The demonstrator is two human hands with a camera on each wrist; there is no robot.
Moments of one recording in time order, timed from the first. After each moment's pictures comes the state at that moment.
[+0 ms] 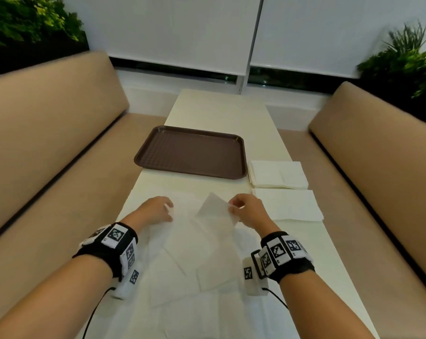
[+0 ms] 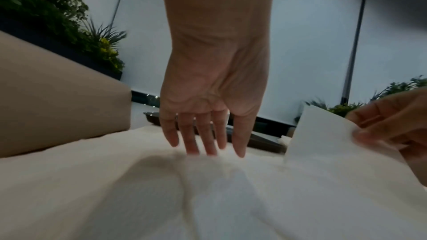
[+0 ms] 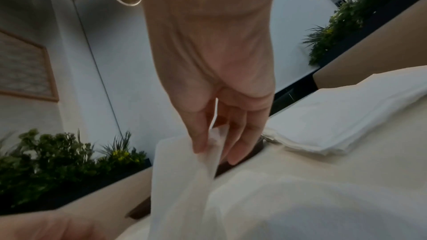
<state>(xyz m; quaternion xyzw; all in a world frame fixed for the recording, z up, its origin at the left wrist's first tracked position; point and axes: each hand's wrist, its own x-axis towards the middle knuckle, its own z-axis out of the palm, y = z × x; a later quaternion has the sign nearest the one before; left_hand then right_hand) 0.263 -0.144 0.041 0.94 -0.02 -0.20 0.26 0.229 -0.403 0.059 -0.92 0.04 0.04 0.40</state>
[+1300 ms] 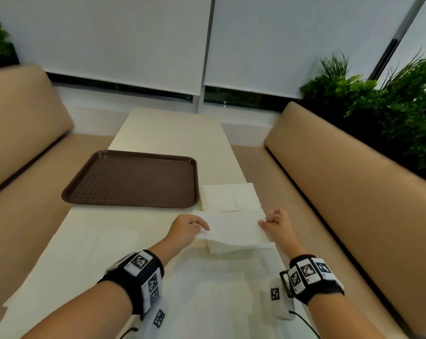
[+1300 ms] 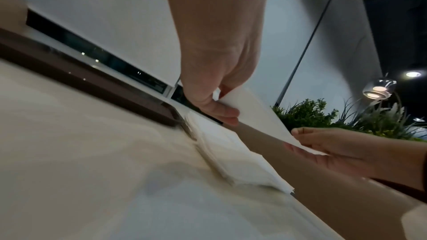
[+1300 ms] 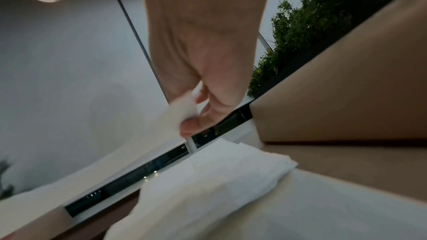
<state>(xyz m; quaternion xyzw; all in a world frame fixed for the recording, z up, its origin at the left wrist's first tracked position) 0.289 -0.343 0.047 0.80 -0.10 -0.15 0.57 0.241 -0.601 0.057 -0.79 0.21 -0.11 0.56</state>
